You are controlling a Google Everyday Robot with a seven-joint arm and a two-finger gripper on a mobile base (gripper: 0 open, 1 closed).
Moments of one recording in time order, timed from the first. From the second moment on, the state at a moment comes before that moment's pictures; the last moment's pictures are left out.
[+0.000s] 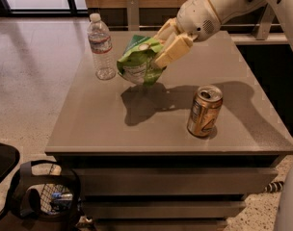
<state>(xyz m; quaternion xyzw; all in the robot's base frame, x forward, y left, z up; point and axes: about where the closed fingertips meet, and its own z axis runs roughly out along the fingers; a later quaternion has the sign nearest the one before) 0.592 -0.037 0.956 -0.69 0.58 0.29 0.32</state>
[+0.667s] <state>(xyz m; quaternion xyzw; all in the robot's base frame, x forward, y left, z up) 0.596 -0.032 0.955 -0.69 0.58 0.29 0.33</state>
